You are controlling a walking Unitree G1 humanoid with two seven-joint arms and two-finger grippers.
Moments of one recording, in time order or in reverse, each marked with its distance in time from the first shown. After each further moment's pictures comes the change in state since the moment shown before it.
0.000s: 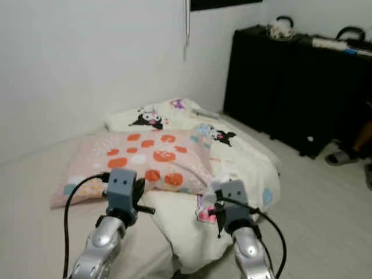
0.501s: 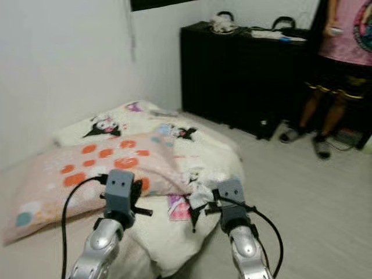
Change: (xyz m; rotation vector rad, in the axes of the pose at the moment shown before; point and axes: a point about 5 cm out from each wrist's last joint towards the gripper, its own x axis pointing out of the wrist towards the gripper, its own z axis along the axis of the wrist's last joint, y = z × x) left arm 0.001 -0.004 0.000 -0.004 -0.003 -0.007; right arm 0.001 -0.004 0.001 -0.004 -0.003 -0.002
